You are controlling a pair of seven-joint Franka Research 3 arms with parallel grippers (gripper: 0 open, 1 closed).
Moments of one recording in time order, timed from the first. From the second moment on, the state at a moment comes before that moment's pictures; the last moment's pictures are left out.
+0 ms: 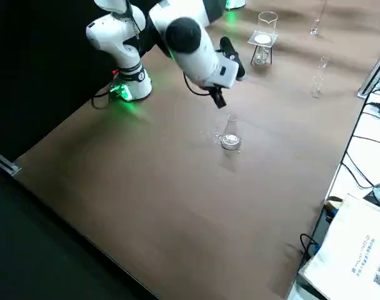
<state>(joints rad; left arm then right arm) 0.41 0.55 -0.04 -1.53 -1.00 1.64 1.61 -0.28 0.20 -0.14 -1.75 0.48 1.58 -1.45</state>
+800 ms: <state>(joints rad) 0.44 0.81 -0.05 -1.53 -1.11 1.39 2.25 -0.38 0.48 -0.14 -1.74 0.88 1.50 -2.30</state>
